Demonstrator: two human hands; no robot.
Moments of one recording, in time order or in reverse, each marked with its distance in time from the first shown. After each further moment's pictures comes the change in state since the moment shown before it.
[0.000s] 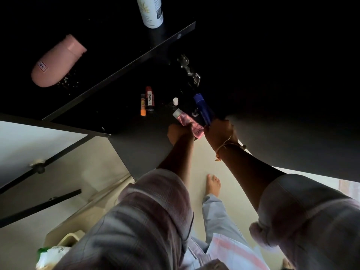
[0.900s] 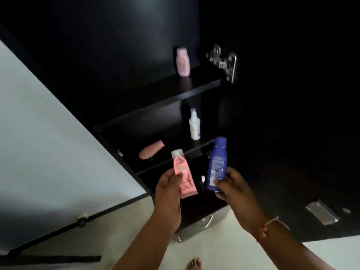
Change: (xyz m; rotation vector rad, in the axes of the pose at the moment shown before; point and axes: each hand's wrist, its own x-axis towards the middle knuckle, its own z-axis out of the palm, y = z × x) left_hand -0.213 0.061 -0.212 -0.789 -0.148 0.396; right_hand -0.146 -0.044 -0.200 1.390 -0.295 -0.250
